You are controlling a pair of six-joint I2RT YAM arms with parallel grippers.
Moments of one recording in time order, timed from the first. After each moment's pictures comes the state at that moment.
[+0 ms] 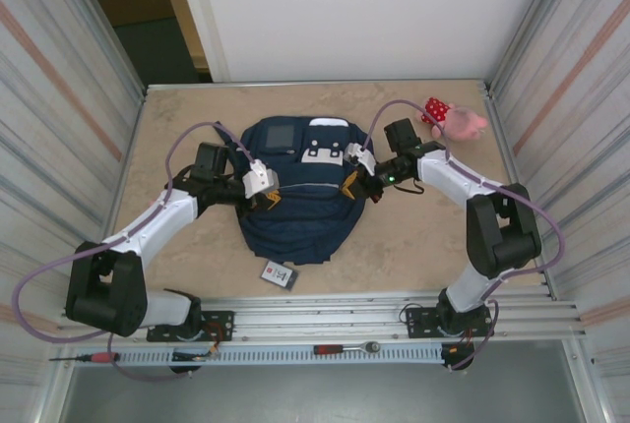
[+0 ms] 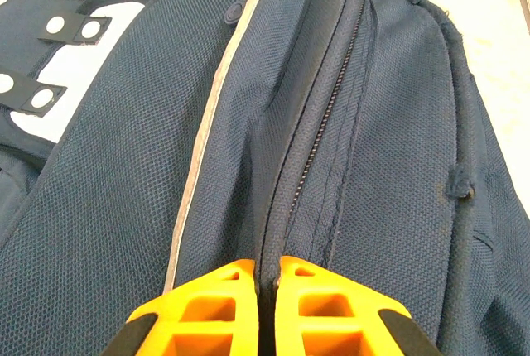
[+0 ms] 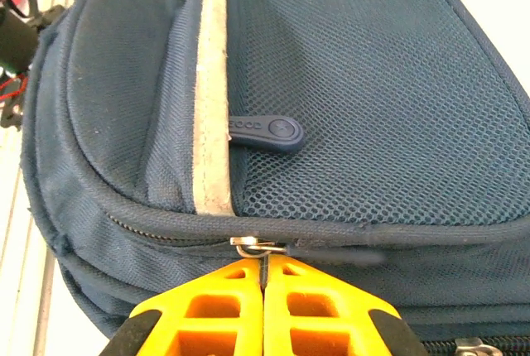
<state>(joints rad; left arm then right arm) -0.29 1.33 0.83 -0.40 0.77 0.84 0.34 1.65 1.12 -0.59 -0.87 -0.64</state>
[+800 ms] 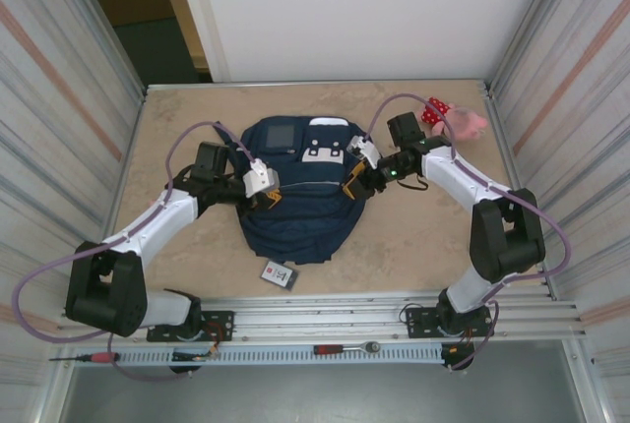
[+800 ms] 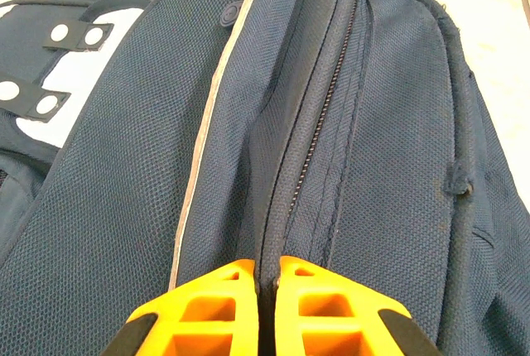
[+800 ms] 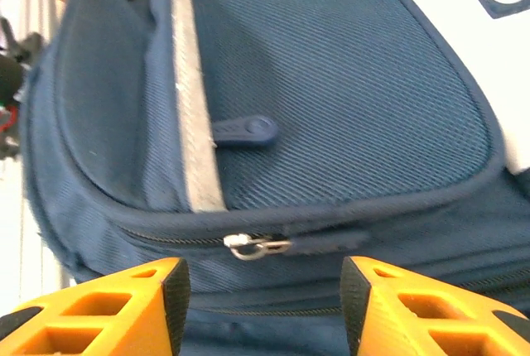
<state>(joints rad) -0.29 1.33 0.83 -0.38 0.77 0.83 0.33 1.62 1.16 -0.65 -0.78 -0.54</state>
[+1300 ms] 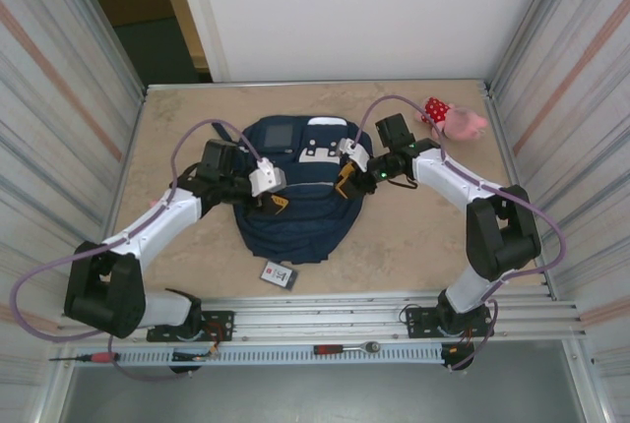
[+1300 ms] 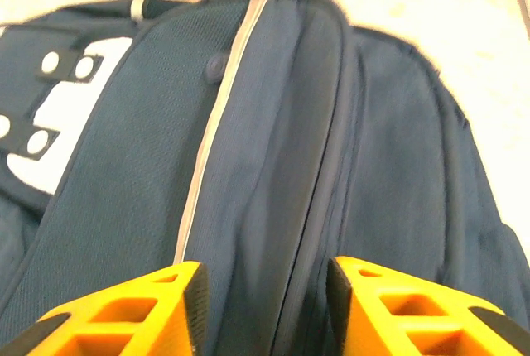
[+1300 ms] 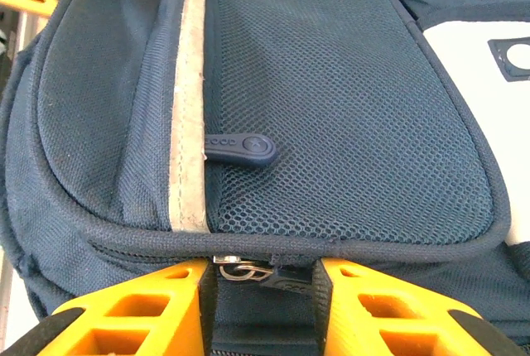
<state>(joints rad) -0.37 1.32 0.86 -0.39 0.71 0.80 0.40 1.65 1.16 -0.54 -0.76 -0.60</state>
